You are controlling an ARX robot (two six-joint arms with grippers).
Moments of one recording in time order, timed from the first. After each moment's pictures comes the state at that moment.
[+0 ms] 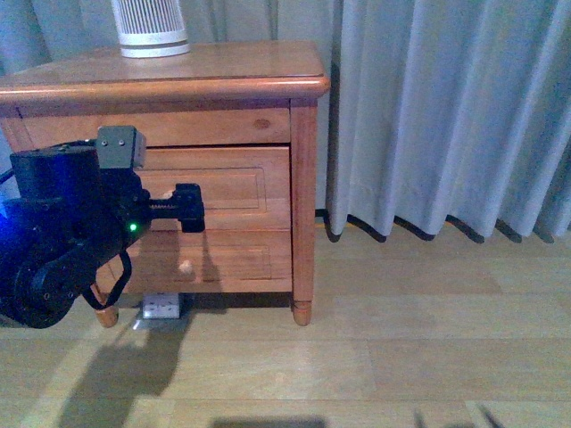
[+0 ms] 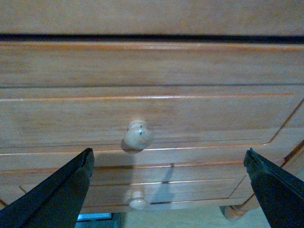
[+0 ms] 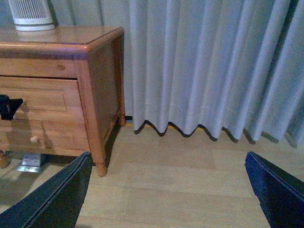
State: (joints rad) left arm -0.12 2.44 1.30 0.97 0.04 -0.01; right arm 0.00 0.00 0.01 0.00 0.00 -0.01
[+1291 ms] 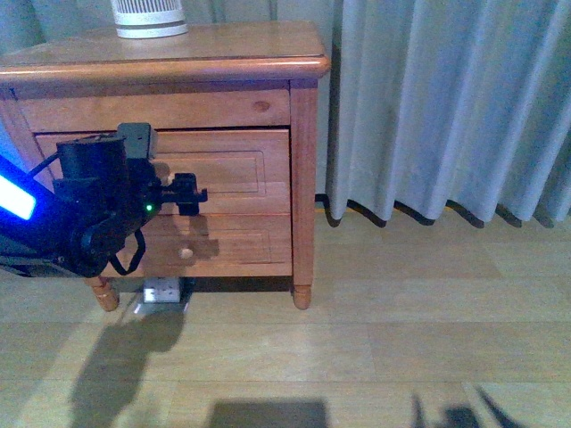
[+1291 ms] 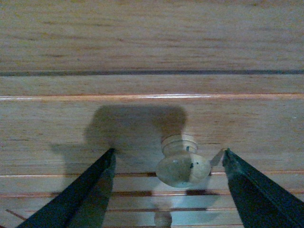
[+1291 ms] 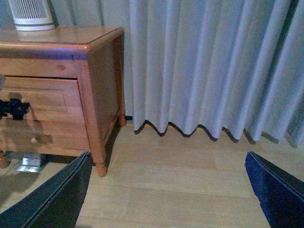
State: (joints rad) left arm -0.10 2.66 1.66 0.78 0.02 0.02; right arm 0.00 0.00 0.01 0.00 0.00 -0.01
